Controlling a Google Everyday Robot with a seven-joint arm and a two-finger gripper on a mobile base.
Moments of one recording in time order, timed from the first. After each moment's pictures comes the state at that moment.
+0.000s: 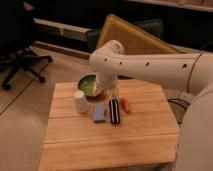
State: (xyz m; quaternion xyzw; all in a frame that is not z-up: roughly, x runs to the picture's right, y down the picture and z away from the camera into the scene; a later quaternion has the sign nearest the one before) arm -0.005 0.024 0.712 -0.20 0.17 0.68 0.68
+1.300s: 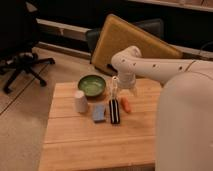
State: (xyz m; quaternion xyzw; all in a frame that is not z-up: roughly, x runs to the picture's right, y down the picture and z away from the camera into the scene) arm 0.112 0.033 0.815 -0.17 0.27 0.72 0.62
